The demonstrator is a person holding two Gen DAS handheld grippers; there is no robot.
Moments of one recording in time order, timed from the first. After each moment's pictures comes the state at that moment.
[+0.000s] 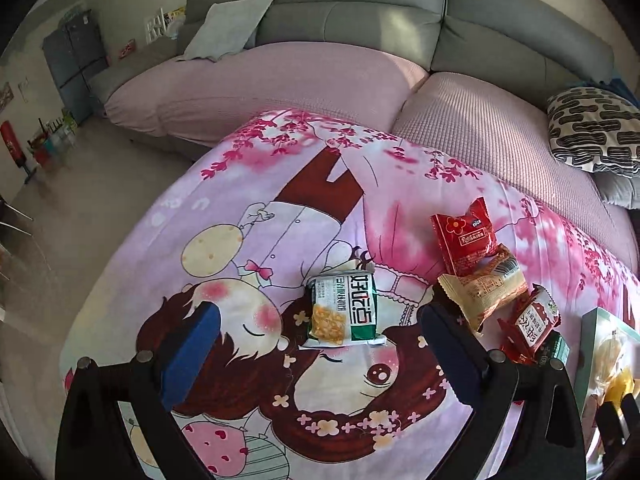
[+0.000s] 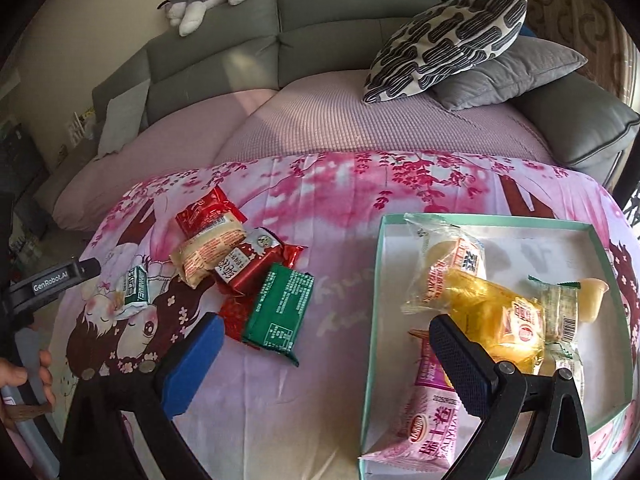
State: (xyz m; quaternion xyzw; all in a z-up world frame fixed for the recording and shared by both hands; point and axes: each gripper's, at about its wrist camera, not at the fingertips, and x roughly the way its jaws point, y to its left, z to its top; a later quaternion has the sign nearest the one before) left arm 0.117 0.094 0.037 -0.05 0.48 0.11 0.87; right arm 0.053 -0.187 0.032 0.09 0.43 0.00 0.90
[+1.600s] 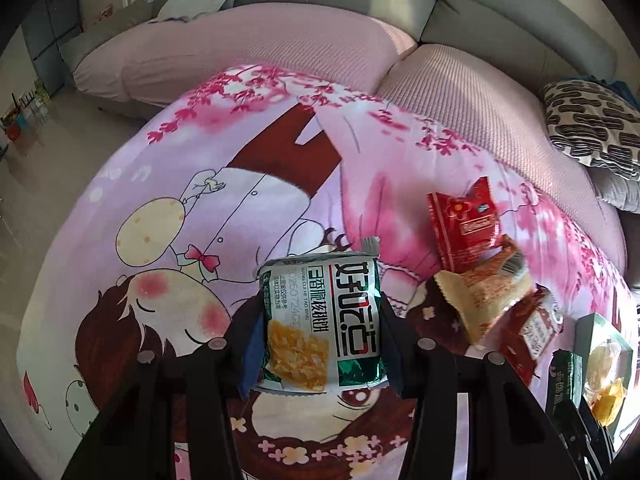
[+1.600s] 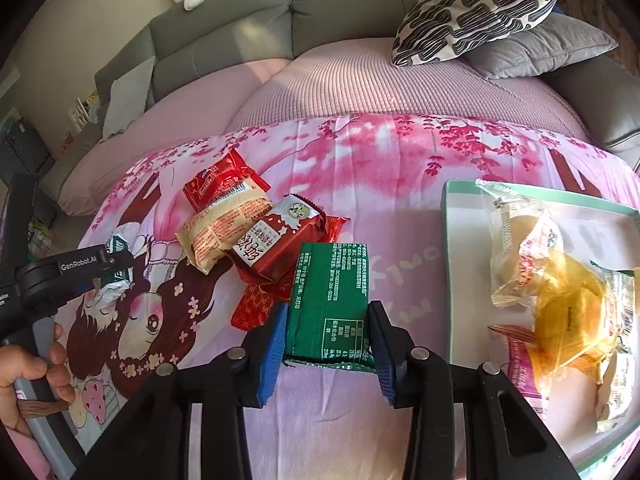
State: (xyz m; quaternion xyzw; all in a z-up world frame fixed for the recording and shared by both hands) left arm 0.148 0.097 -0.006 -0.09 0.52 0.07 0.84; right arm 0.077 -0.162 0.000 0.11 0.46 0.02 0.88
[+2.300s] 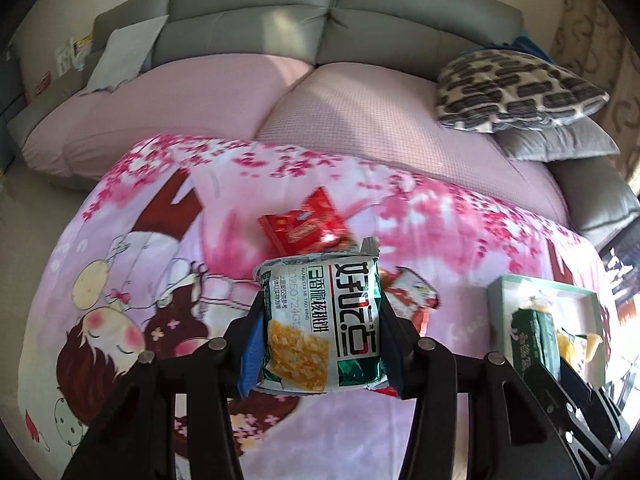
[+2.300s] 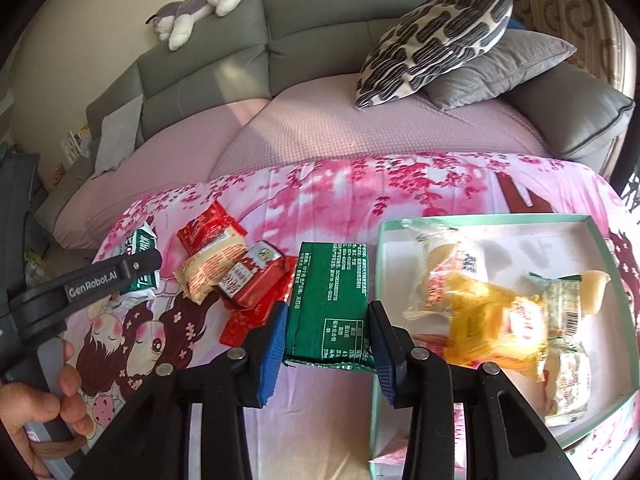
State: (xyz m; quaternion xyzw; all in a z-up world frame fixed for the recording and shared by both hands) left arm 0.125 -0.015 0.045 -0.03 0.47 -0.06 0.88; right arm 0.048 -0.205 0.042 0.13 0.41 -0.03 0.90
